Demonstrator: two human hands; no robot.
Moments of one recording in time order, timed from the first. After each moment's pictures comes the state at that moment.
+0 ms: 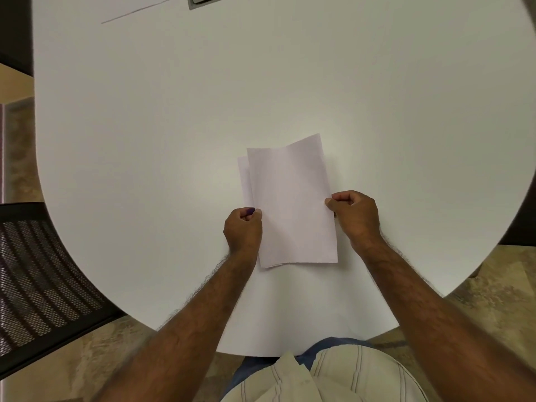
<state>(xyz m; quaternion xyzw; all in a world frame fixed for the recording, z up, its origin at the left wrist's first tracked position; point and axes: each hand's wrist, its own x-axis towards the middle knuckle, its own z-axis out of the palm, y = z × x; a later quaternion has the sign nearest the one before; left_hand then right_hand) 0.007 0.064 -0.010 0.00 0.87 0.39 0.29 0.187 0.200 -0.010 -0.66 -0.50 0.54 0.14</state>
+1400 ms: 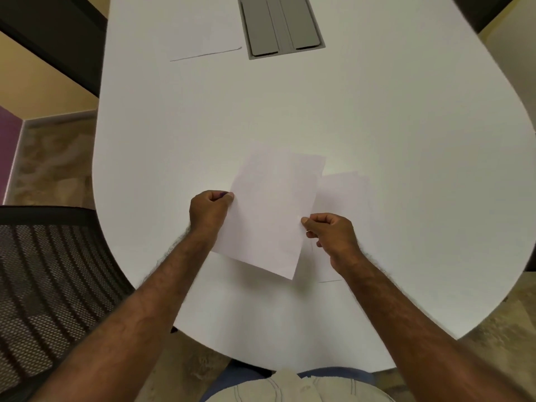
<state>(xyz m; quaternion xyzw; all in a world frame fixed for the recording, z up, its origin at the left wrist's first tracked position) -0.224 -0.027 0.057 0.08 0.85 0.42 0.30 0.027 0.072 0.060 -0.60 -0.46 0.63 0.15</state>
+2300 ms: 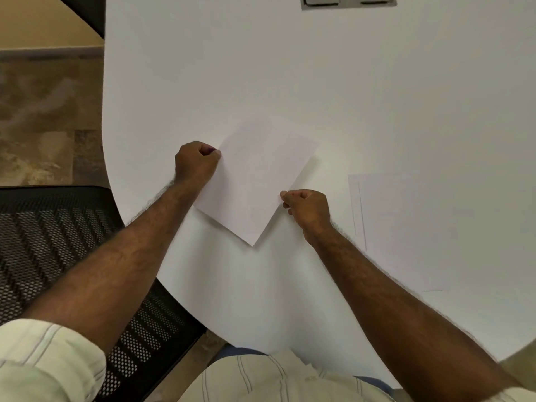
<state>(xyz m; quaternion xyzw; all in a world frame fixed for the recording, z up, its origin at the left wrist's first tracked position) -0.436 -0.027 -0.010 0.17 0.90 0.32 0.25 -0.187 0.046 -0.009 -0.63 -0.53 0.57 0.08</state>
